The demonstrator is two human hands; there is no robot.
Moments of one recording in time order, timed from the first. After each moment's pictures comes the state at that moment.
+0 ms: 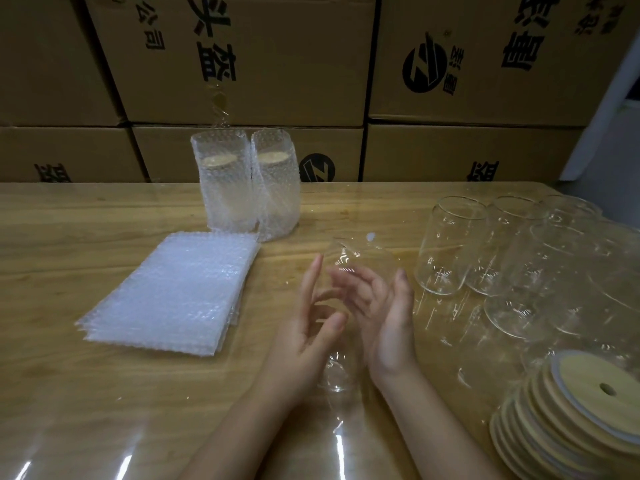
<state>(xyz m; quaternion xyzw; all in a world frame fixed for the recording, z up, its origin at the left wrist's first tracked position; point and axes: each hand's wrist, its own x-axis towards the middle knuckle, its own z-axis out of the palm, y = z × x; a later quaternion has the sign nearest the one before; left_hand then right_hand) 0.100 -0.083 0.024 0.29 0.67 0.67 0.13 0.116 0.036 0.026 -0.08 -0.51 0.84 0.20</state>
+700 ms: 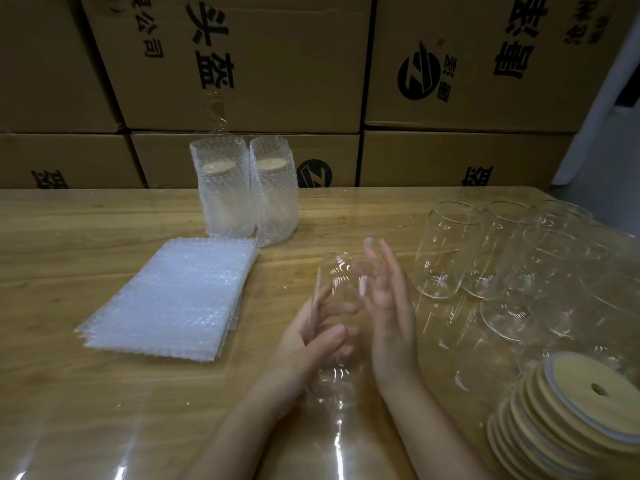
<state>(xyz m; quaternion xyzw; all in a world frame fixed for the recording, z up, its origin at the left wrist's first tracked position) 0.085 -0.080 0.006 0.25 0.56 0.75 0.25 0.126 0.036 0.027 0.02 -0.64 0.68 0.36</state>
